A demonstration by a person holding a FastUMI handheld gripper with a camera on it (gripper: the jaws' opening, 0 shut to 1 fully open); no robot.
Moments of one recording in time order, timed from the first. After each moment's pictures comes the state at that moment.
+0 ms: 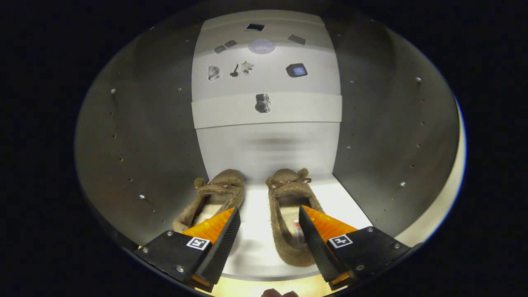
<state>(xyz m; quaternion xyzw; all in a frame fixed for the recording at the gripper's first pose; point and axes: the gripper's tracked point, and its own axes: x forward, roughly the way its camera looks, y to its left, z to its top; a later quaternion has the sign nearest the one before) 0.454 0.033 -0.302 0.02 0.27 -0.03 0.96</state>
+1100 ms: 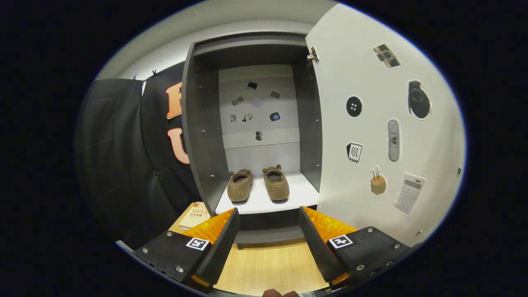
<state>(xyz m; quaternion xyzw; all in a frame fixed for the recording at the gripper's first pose) 0.183 0.030 -0.169 0.04 0.20 -0.05 0.98</state>
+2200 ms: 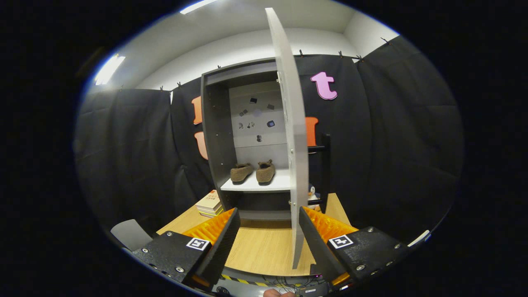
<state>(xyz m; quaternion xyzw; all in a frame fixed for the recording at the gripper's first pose) 0.025 -0.116 -0.134 0.05 0.19 0.04 0.98</state>
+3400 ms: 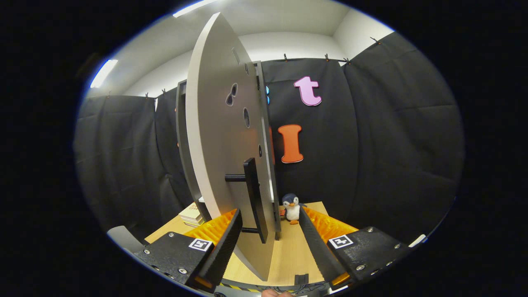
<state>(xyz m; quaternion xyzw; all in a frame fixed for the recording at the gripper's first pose) 0.071 -0.154 -0.130 0.05 0.17 0.01 0.98</state>
